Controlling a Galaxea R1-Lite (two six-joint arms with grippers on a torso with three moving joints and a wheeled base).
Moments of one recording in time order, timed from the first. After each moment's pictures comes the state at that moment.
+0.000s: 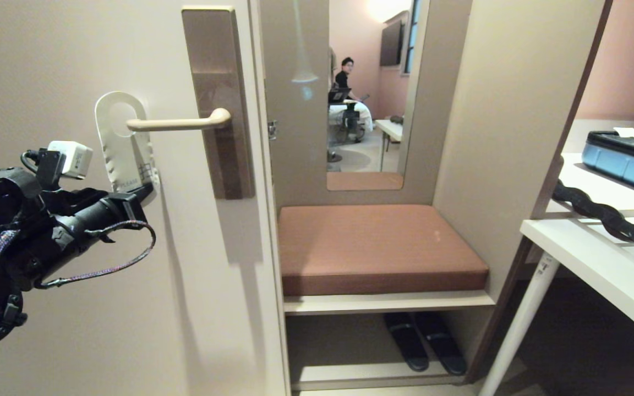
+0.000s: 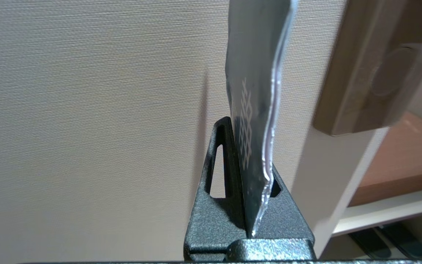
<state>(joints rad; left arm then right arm) 0.03 1.73 -0.63 -1.07 -0.24 0.00 0.01 0.00 -0.01 0.03 0.00 -0.01</state>
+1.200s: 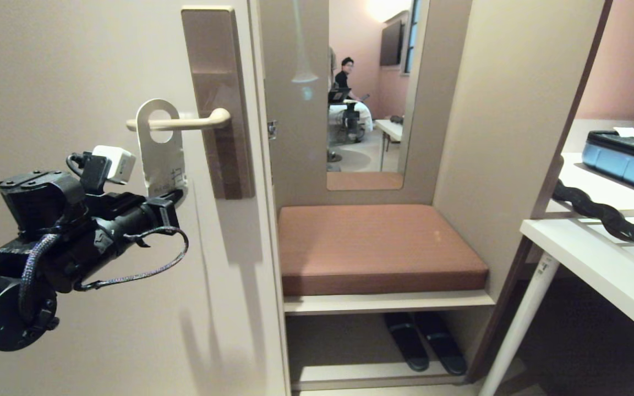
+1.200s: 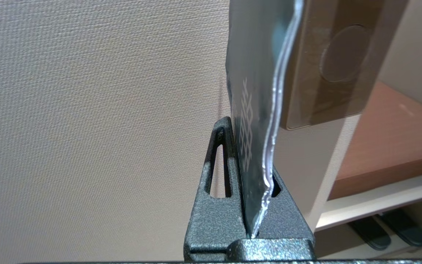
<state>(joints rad) -0.11 1.76 -0.64 -1.07 -0.13 0.04 0.01 0.00 -0.01 0.03 0.00 -0.01</state>
